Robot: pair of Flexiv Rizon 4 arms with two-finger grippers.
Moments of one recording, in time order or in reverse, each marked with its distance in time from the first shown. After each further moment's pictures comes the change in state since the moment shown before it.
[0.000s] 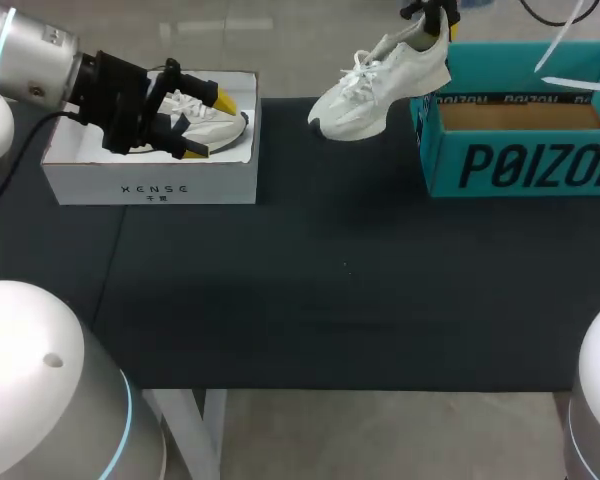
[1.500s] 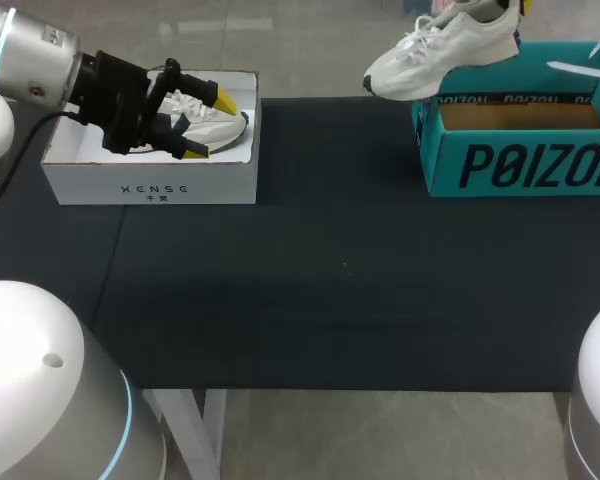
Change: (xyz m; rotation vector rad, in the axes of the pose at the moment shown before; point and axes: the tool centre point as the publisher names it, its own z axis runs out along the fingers) left arm 0.000 0.000 0.000 0.000 0.000 0.000; right arm -0.140 -0.028 0.018 0.020 -0.071 0.346
